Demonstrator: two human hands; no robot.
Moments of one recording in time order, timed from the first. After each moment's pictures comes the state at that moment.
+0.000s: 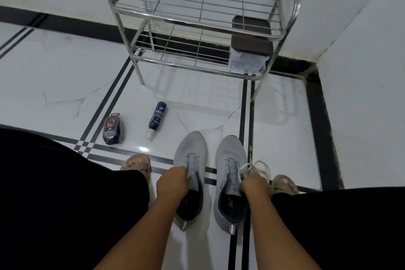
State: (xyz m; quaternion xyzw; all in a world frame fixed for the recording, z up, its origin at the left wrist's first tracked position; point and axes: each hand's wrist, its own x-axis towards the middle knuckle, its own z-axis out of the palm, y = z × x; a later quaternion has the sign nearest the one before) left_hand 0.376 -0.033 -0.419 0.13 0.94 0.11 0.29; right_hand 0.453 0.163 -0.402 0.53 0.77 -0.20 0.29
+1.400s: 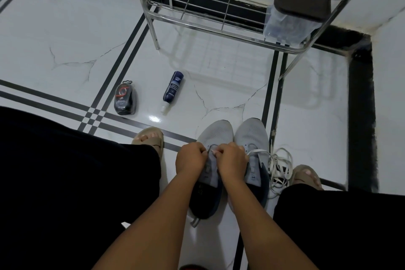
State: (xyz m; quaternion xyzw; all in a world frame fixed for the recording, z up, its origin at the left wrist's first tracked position) left_hand 0.359 -0.020 -0.439 0.00 0.92 0.26 0.29; right_hand 0.401 0.083 -0.448 0.32 0.91 -0.22 0.13
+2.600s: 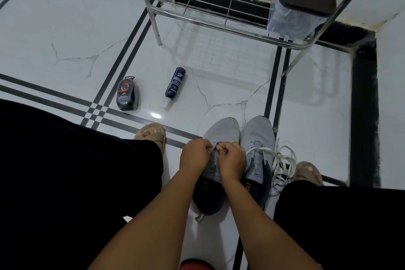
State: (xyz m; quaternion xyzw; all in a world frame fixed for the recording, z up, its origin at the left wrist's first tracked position) left_hand 0.363 -0.021 -0.447 0.09 0.92 0.27 0.27; right_hand 0.414 0.070 -0.476 0.39 0.85 -0.35 -0.02
